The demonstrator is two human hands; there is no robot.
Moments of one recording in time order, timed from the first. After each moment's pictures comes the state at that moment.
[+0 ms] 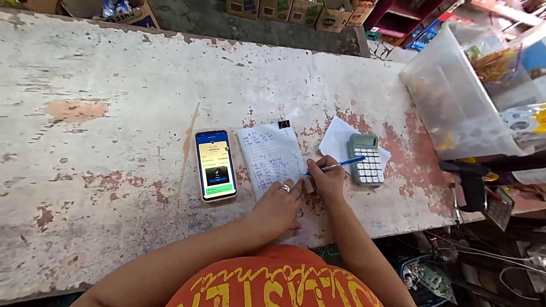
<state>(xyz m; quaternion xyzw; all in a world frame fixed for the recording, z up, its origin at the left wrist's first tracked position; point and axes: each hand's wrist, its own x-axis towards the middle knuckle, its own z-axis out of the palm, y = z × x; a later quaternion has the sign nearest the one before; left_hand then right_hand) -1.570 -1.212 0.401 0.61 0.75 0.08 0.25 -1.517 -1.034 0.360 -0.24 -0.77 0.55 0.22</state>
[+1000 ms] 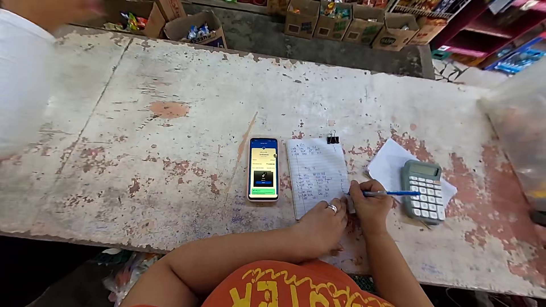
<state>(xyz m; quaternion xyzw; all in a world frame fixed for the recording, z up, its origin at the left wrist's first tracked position) -1.557 -1.207 0.401 0.61 0.75 0.09 0.25 -1.518 -1.040 0.349 -0.20 -0.83 0.44 0.29</state>
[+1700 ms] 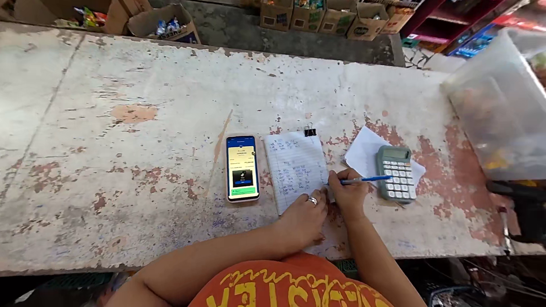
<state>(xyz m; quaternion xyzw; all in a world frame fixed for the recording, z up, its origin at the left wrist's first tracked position) -1.554 -1.206 0.397 0.61 0.75 0.09 0.23 -1.517 -1.040 0.351 -0.22 -0.83 0.44 0.27</state>
